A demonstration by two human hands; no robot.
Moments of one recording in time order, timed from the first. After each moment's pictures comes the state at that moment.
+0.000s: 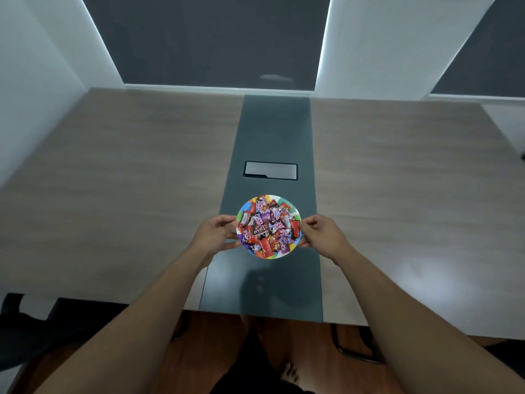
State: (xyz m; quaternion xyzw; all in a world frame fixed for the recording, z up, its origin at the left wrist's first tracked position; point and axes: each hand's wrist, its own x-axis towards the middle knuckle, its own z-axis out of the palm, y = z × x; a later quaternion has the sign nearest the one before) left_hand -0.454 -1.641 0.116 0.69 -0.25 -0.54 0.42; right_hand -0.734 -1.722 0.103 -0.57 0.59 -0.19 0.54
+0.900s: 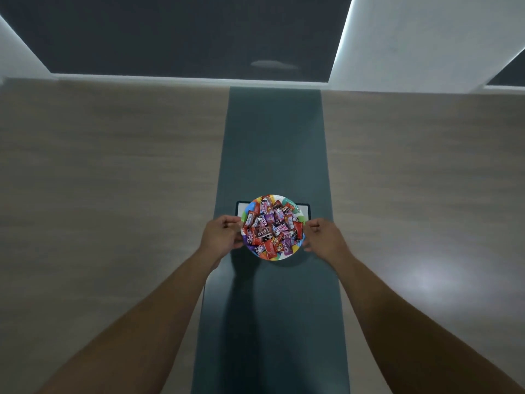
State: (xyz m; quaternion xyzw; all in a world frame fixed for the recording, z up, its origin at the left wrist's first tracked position) left_hand -0.368 -1.992 -0.020 0.73 -0.22 -0.54 0.36; right_hand -0.631 -2.046 -0.016 -0.49 0.69 -0.15 0.51
